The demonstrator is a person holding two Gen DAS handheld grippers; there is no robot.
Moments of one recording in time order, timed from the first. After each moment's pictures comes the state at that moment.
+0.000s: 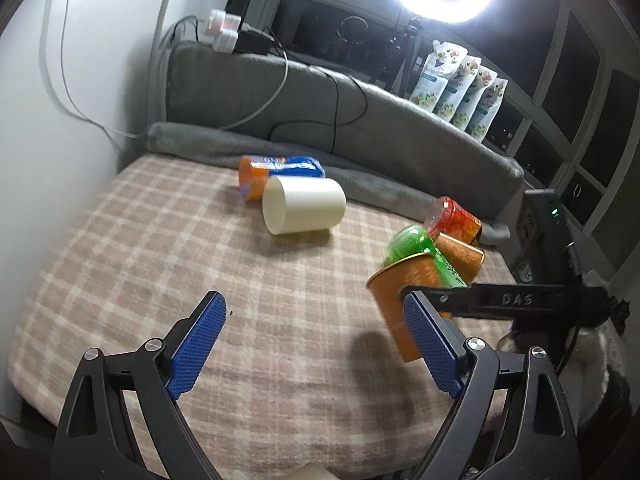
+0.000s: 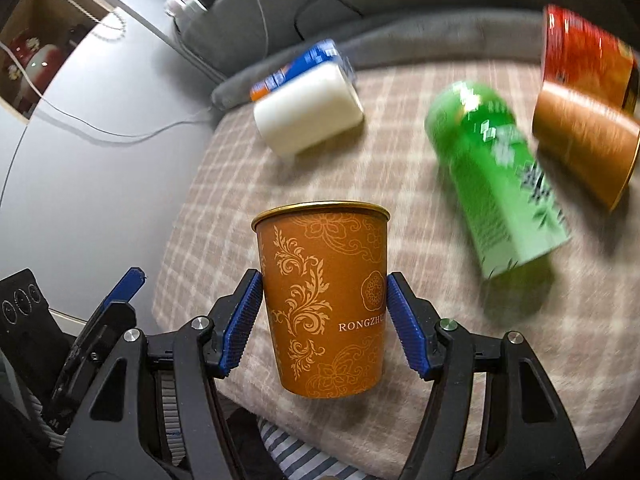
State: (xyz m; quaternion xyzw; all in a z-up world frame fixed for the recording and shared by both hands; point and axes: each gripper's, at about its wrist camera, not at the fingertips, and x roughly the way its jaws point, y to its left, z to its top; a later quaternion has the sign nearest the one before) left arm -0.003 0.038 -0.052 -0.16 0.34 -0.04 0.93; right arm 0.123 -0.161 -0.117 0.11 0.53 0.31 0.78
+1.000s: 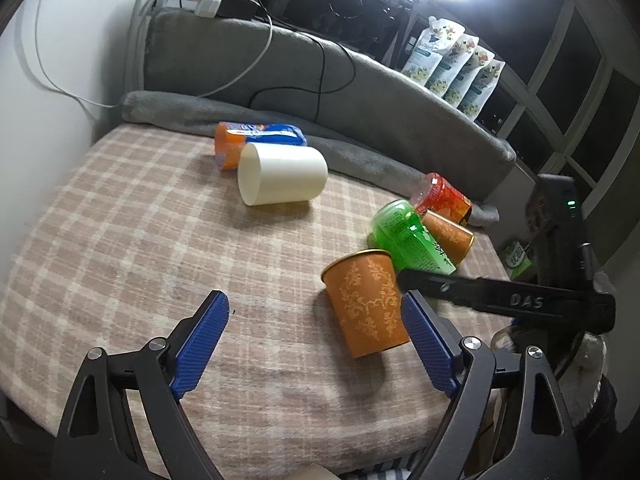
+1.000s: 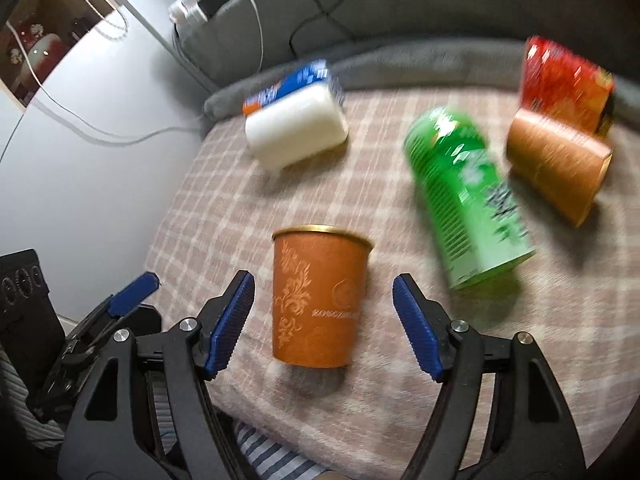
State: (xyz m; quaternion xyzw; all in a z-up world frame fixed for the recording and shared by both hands) left arm 0.014 0.024 -0.065 -0.18 0.38 -0.07 0.91; right arm 0.117 -0.172 -0.100 0.07 0.49 0.29 0.82
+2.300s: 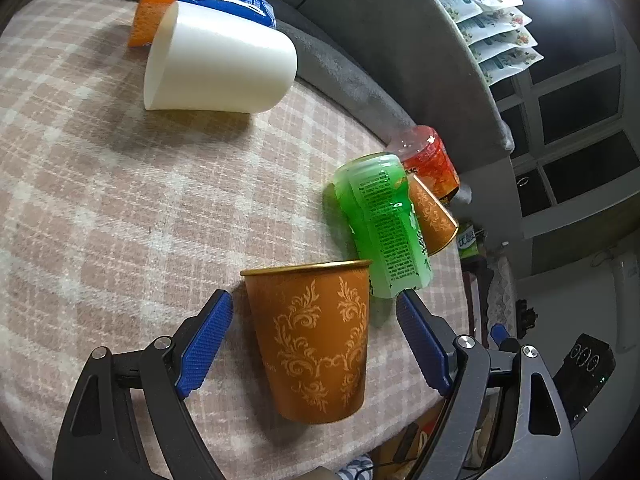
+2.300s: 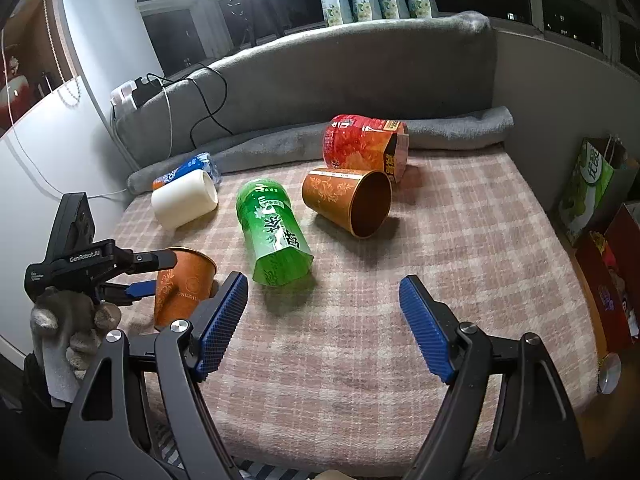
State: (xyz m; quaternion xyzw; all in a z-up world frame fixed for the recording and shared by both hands) left arm 0.112 0.003 -0.128 -0.31 0.51 -0.18 0.78; right arm 0.053 -0.297 -0.071 0.06 0.37 0.12 0.92
